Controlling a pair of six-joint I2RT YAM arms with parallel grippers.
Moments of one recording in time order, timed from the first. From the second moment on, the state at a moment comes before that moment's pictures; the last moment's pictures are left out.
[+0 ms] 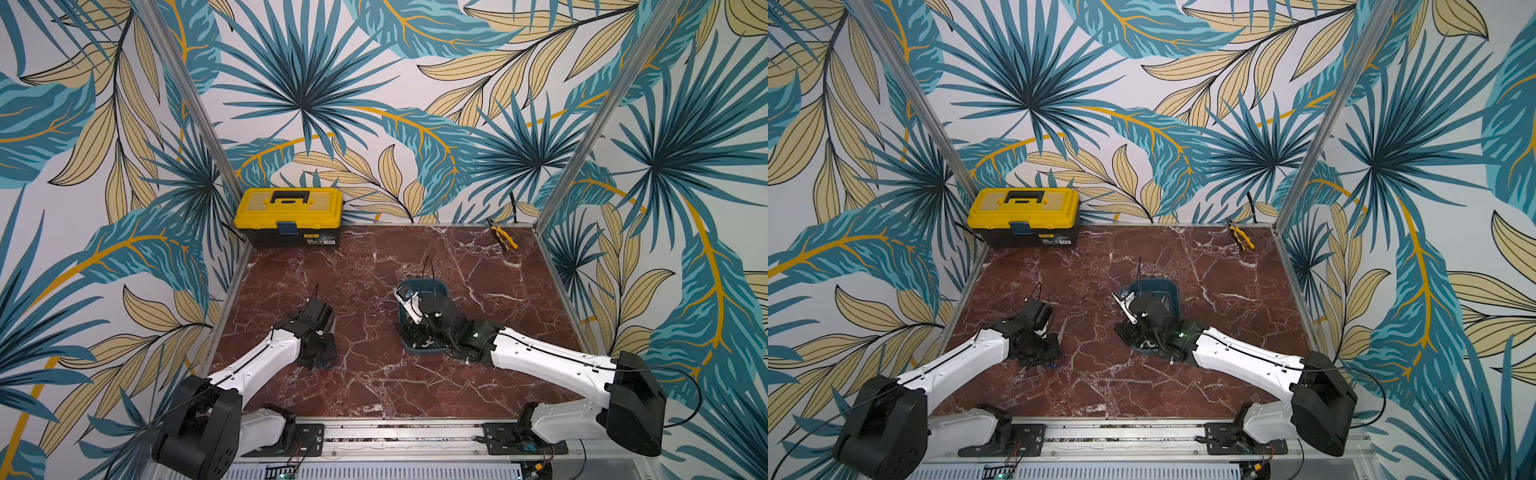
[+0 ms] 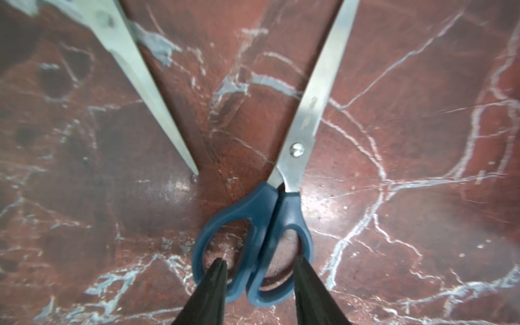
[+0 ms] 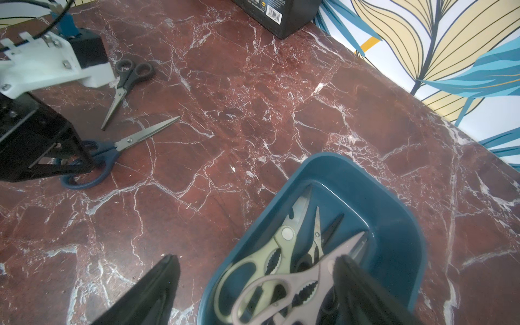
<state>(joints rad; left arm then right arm) -0.33 1.27 0.63 -0.73 0.05 -0.59 0.91 1.35 0.91 -0.21 0.25 -0.01</state>
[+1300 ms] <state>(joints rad) -0.67 1.32 1.06 -0.80 -0.15 -0.61 0.76 1.17 0.85 -0.22 0.60 0.23</state>
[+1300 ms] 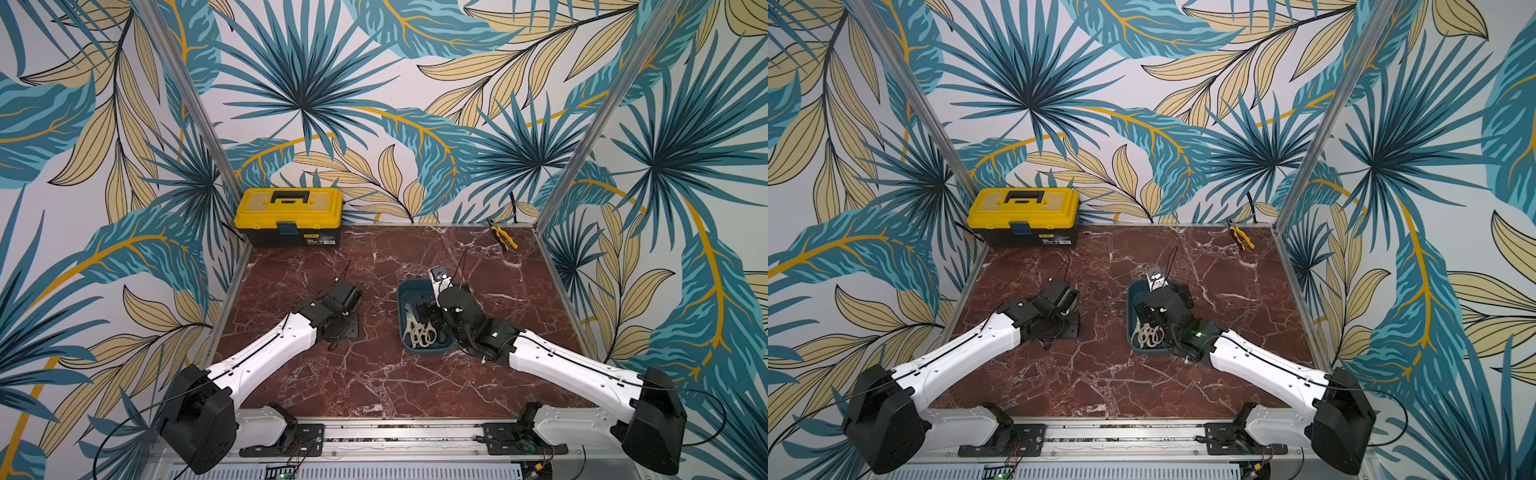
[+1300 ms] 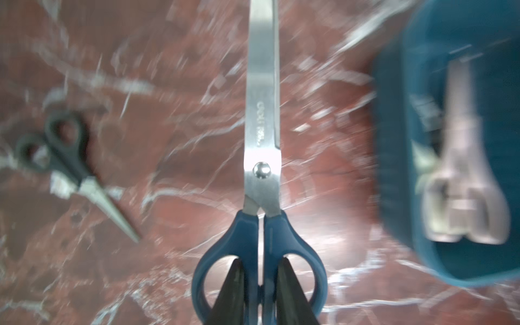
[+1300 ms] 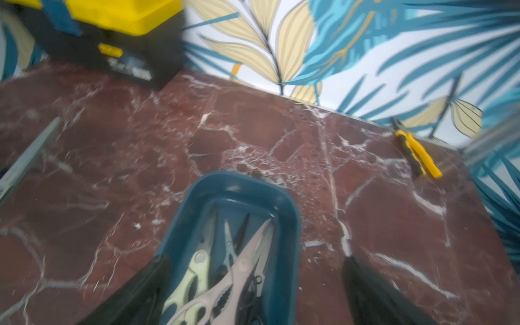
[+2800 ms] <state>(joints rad) -0.82 1.69 1.38 -0.58 -0.01 -0.67 0.57 1.02 0.73 -0.25 0.42 0.35</state>
